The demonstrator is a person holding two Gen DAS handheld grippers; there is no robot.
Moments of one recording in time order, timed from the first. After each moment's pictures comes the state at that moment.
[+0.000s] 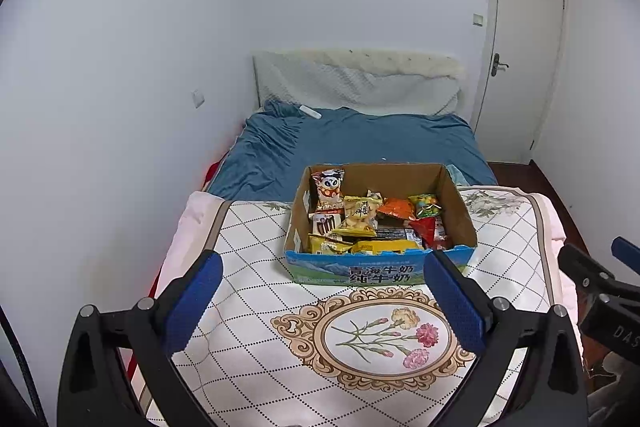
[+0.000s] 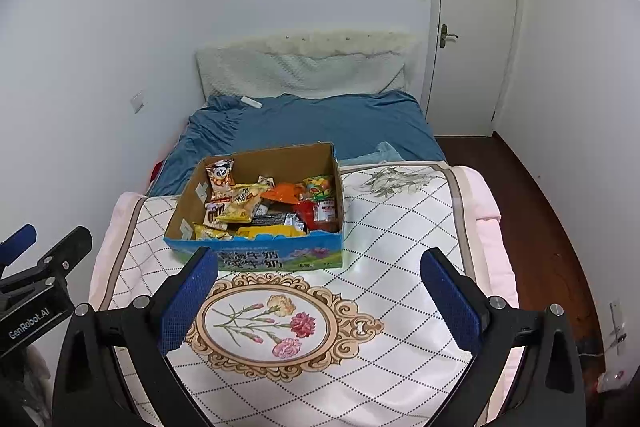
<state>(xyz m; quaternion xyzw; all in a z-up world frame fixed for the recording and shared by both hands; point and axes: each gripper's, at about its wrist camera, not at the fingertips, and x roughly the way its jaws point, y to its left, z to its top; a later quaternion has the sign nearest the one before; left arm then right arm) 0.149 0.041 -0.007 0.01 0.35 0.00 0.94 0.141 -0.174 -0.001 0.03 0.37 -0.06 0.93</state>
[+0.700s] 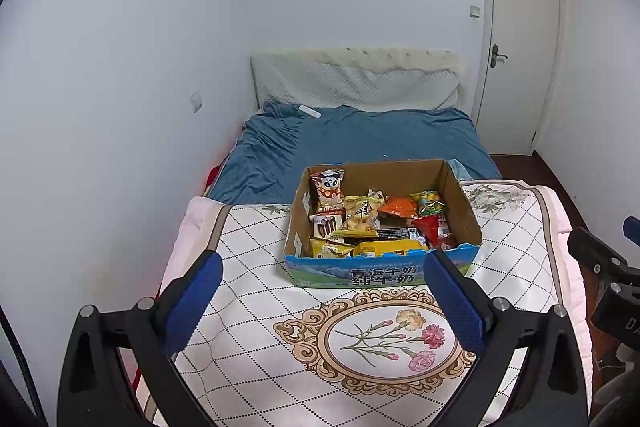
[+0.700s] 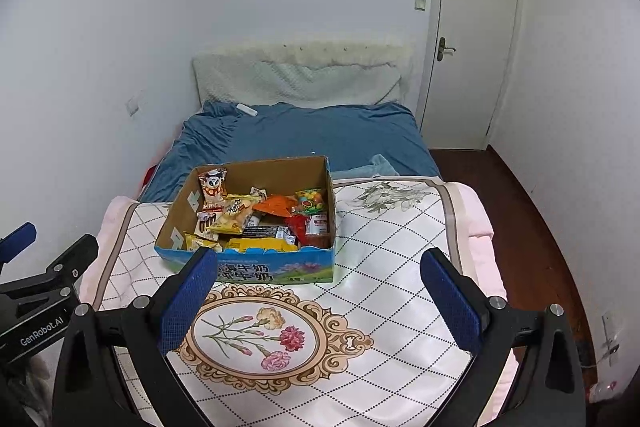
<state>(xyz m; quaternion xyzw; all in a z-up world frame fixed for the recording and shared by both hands) 0.158 0.032 -0.009 0.03 0.35 0.00 0.94 0.148 -0.173 0.003 0.01 0.36 -0.07 0.93</state>
